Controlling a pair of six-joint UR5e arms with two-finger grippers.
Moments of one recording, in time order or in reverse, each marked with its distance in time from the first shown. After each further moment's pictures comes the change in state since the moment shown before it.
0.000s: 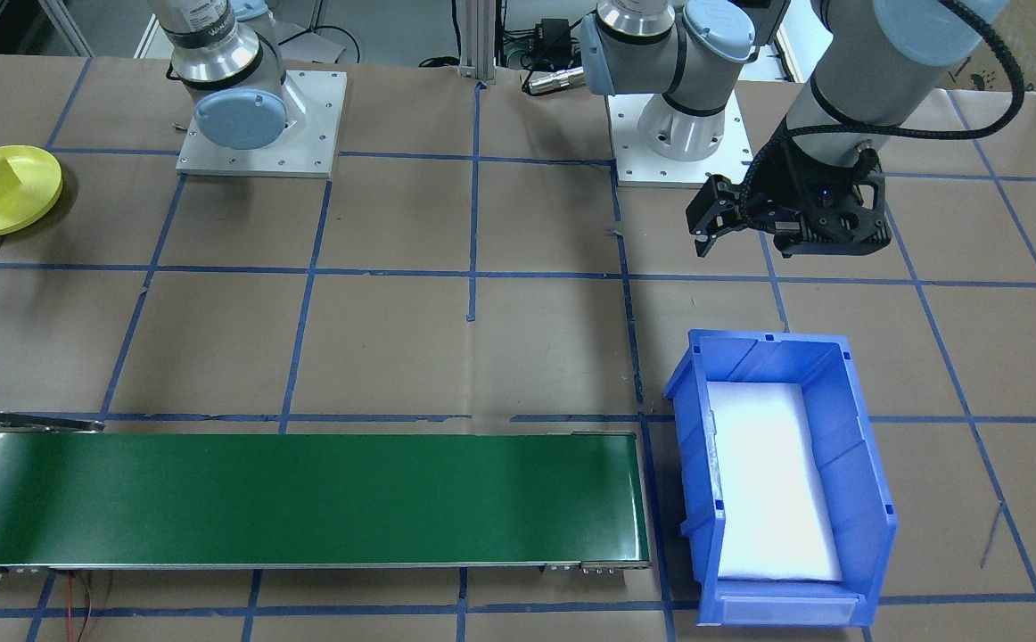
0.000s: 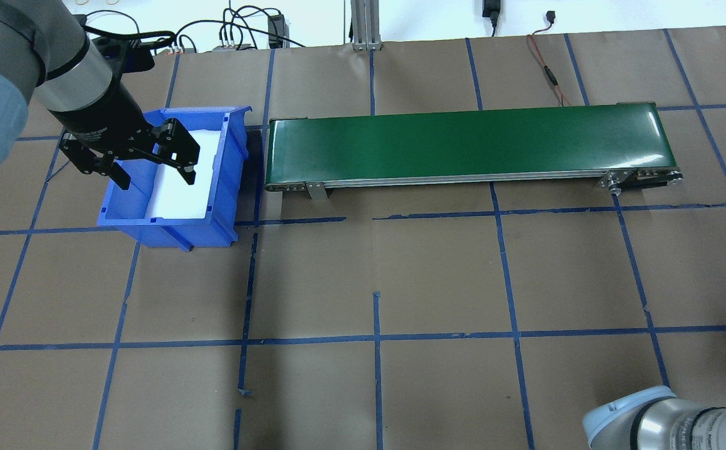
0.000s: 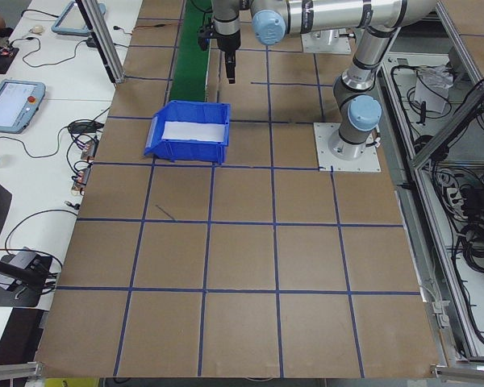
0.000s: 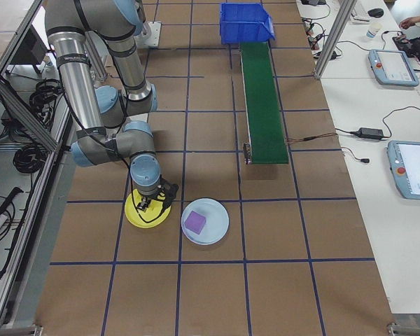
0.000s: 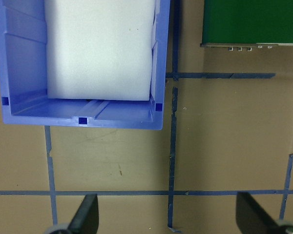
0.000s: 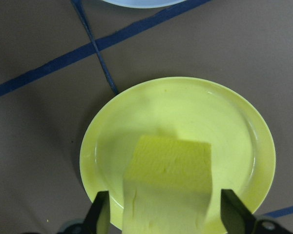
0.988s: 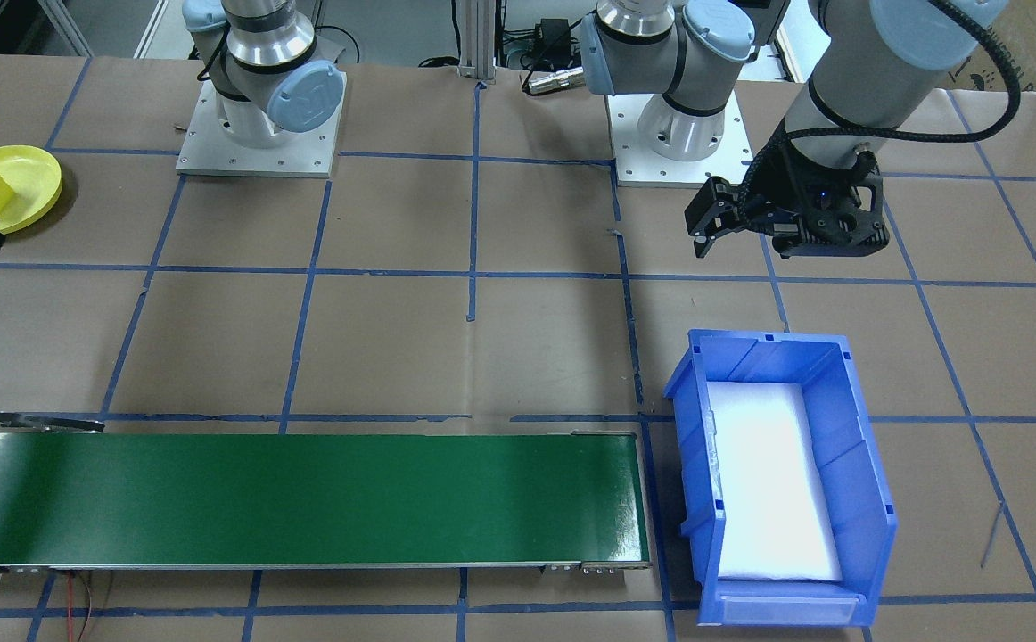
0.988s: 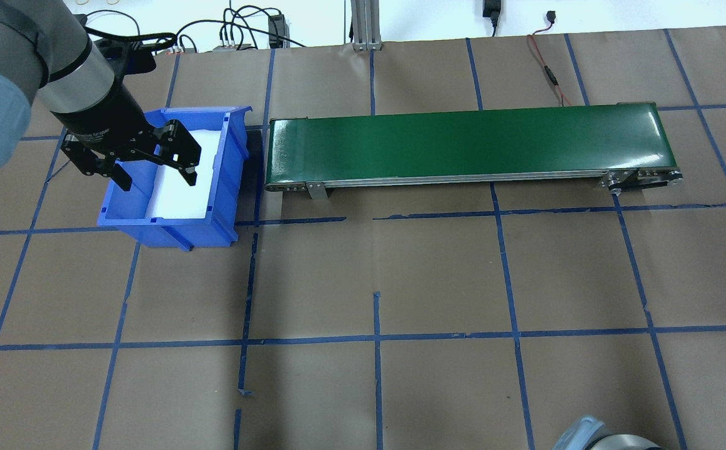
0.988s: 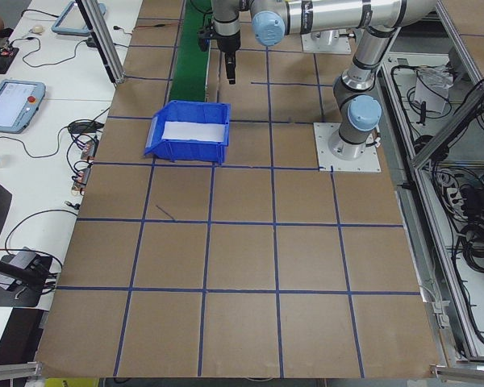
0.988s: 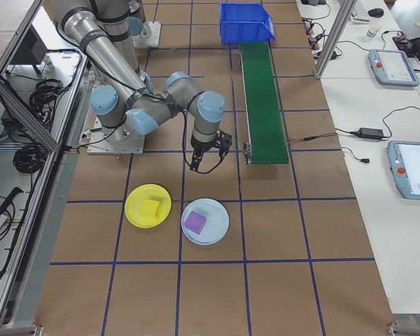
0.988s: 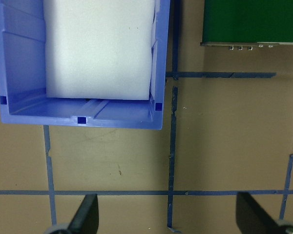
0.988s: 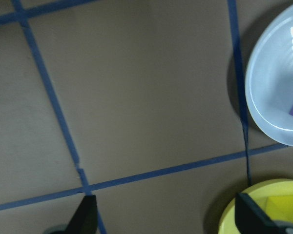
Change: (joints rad) left arm 0.000 -0.001 -0.005 0.003 -0.001 -0.004; right arm 0.603 -0.064 -0.172 0.183 -0.004 0.419
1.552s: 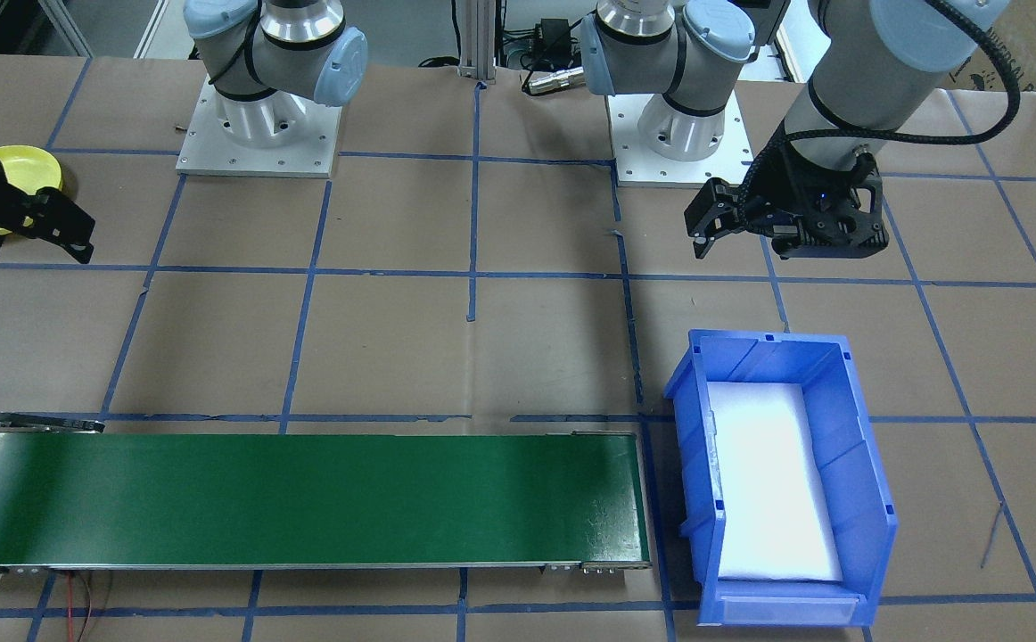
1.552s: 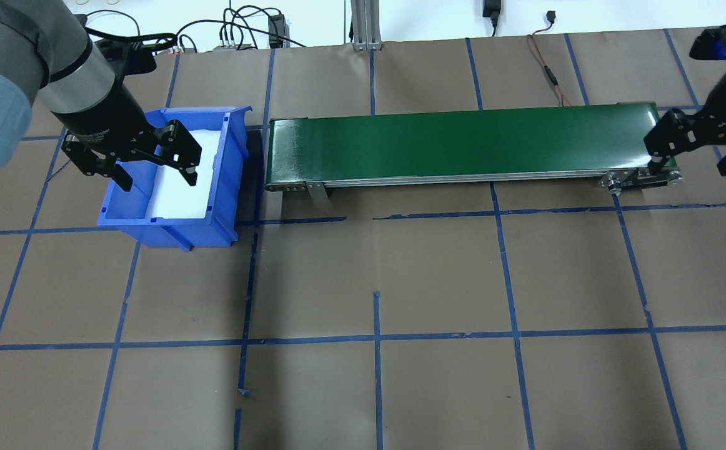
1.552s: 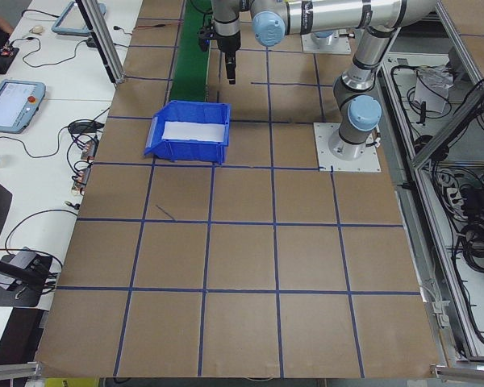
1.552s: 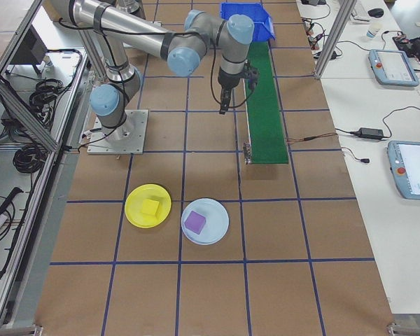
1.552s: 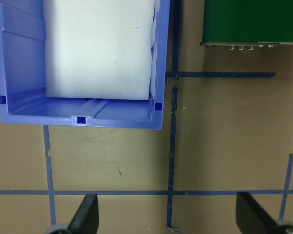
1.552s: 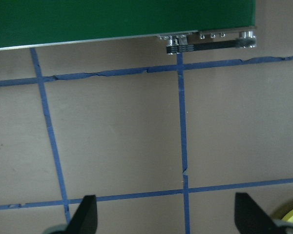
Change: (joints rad) left arm 0.000 0.000 -0.001 0.001 -0.001 0.000; right arm 0.384 -0.023 -0.248 0.231 0.064 0.244
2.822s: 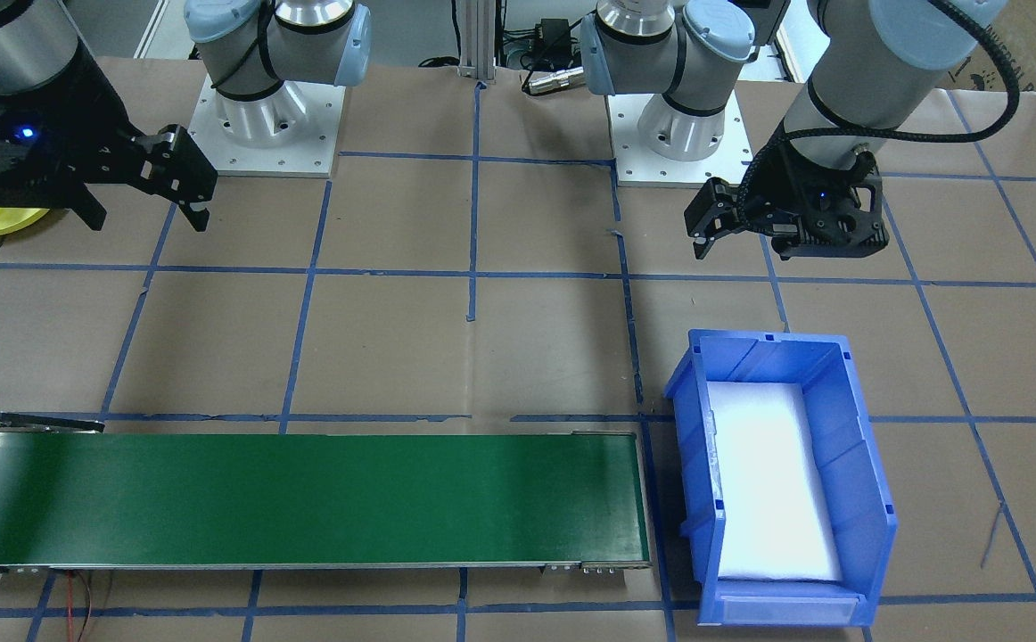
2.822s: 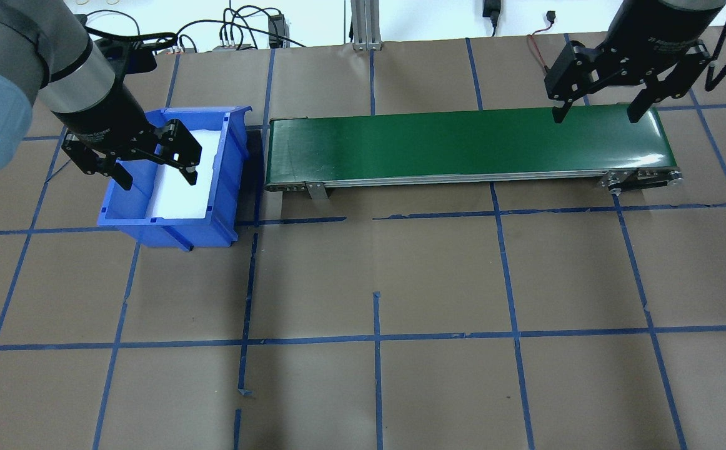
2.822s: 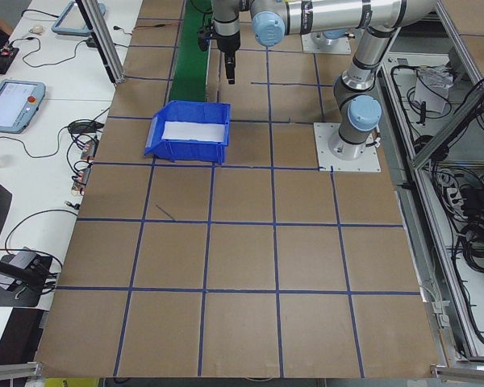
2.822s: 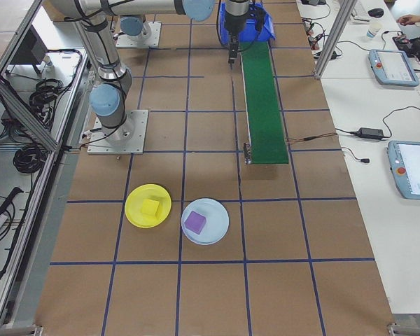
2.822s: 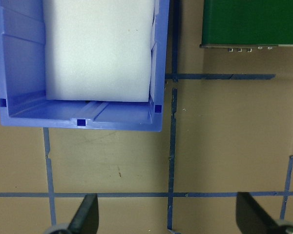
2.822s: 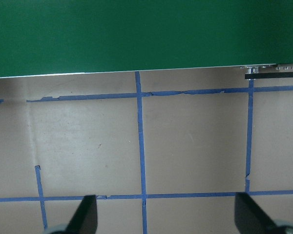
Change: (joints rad) left arm -0.001 0.000 -0.001 0.008 0.001 0.003; right arm 0.243 0.012 -0.171 0.094 0.083 0.180
